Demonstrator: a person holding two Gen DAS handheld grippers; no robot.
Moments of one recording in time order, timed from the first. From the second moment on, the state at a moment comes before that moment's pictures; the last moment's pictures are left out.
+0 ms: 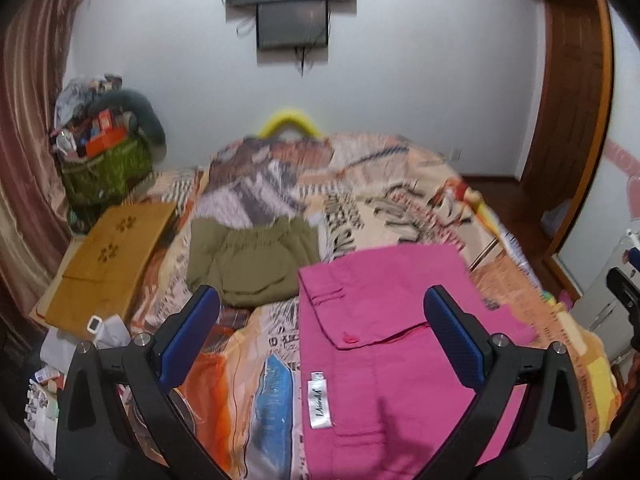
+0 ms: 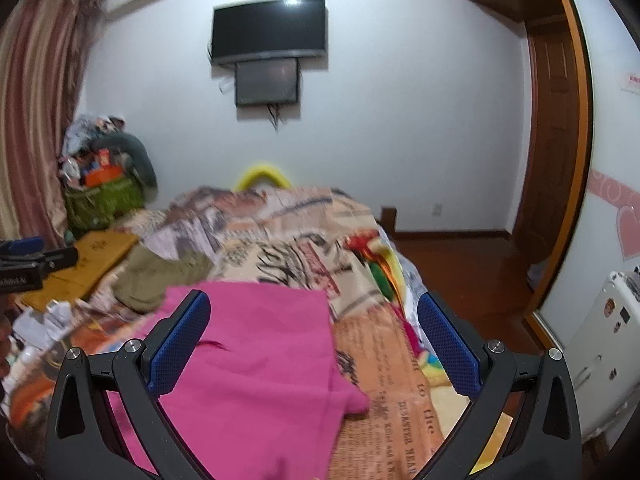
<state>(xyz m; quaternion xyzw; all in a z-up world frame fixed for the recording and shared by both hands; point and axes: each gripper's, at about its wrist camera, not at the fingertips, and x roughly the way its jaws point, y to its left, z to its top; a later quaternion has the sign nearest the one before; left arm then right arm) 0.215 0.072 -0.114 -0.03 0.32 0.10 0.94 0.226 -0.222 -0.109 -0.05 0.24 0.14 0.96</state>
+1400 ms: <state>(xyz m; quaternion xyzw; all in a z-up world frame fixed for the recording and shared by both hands) 0.309 0.089 -0.267 -0.03 0.54 -0.03 0.84 0.336 -0.227 -0.262 0.01 0.49 0.23 0.84</state>
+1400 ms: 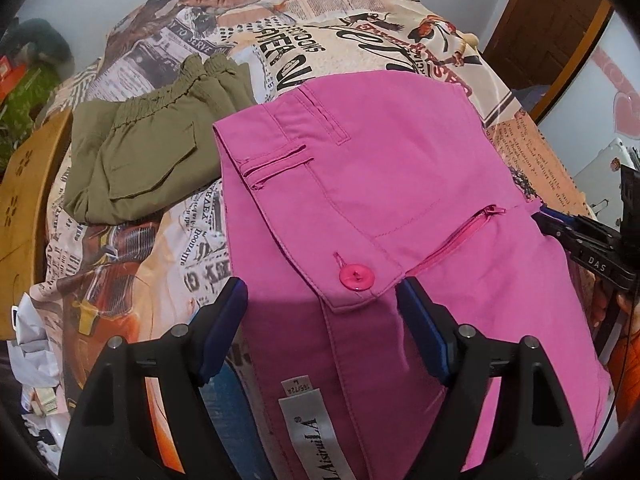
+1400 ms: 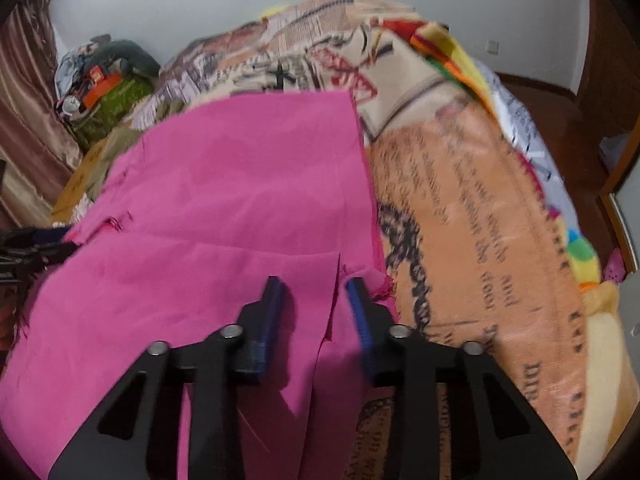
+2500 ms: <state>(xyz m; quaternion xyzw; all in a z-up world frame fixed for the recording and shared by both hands) 0.298 0.090 -0.269 0.02 0.53 0.01 0.85 0.326 -0.204 -0.264 -0.09 0.48 0.23 0.84</state>
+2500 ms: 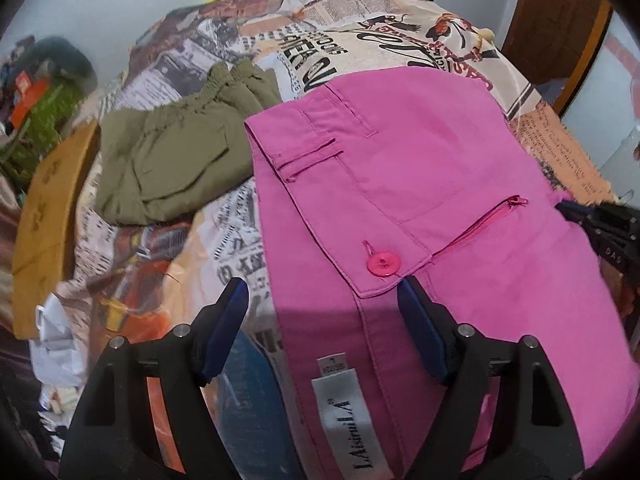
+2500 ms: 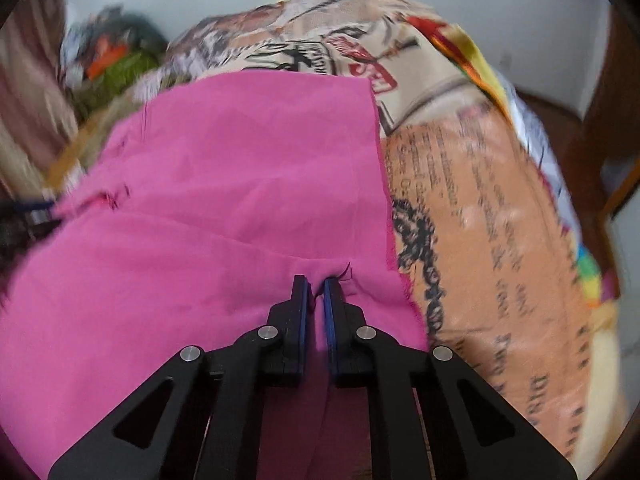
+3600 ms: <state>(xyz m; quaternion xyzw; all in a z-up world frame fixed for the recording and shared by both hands) 0.343 0.107 -0.274 -0.10 0.58 -0.05 0.81 0.346 -0.260 -0.240 0.01 0.49 0.19 0.85</state>
